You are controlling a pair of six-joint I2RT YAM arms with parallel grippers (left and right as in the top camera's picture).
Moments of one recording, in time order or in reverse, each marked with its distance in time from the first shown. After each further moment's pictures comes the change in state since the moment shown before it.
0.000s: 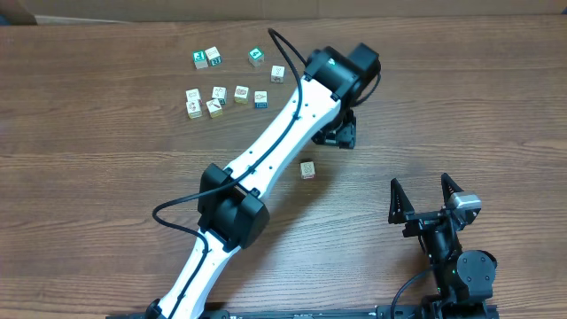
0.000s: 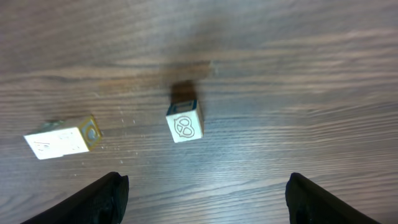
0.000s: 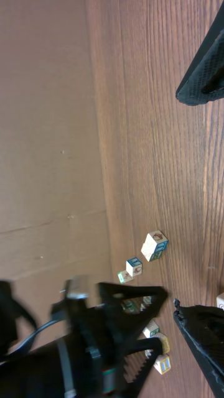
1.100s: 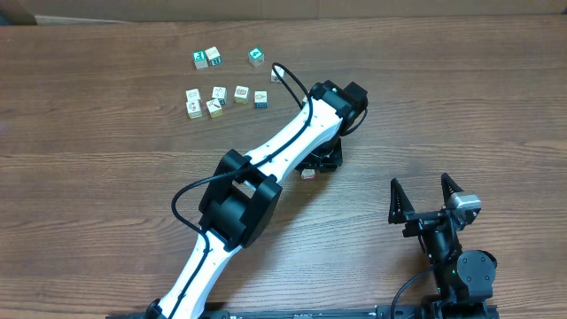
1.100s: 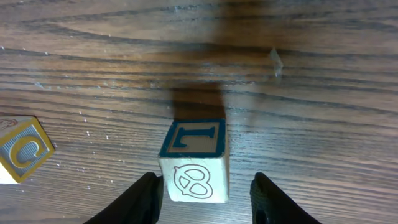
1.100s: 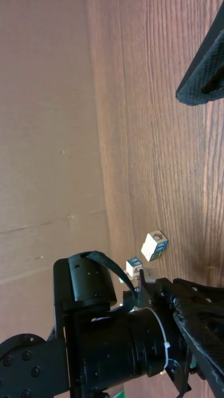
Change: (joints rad) left arm 0.002 0.008 -0.383 0.235 -0.004 -0.114; right arm 0.000 0.000 0.000 -0.001 0.000 0.000
